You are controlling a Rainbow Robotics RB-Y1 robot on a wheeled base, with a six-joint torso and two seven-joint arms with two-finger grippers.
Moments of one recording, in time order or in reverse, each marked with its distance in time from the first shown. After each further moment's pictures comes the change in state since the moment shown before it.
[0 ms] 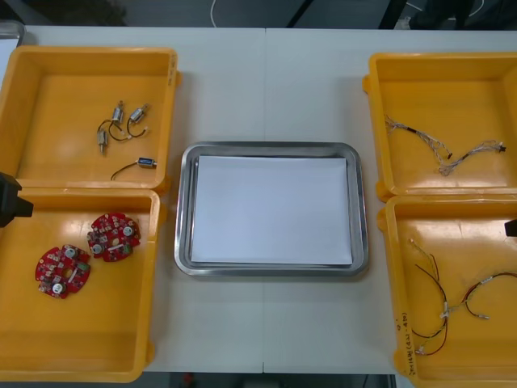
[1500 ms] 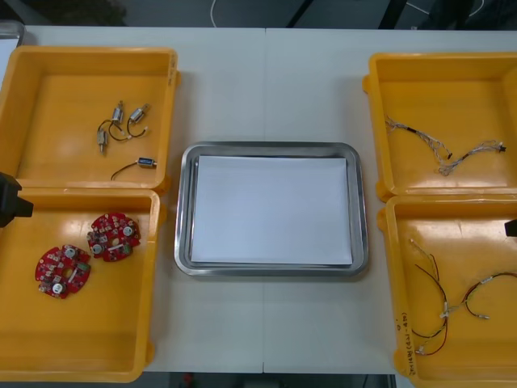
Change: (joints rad) right arm 0.000 0.000 0.000 0.000 0.000 0.000 0.000; left arm 0.000 0.000 0.000 0.000 0.000 0.000 0.000
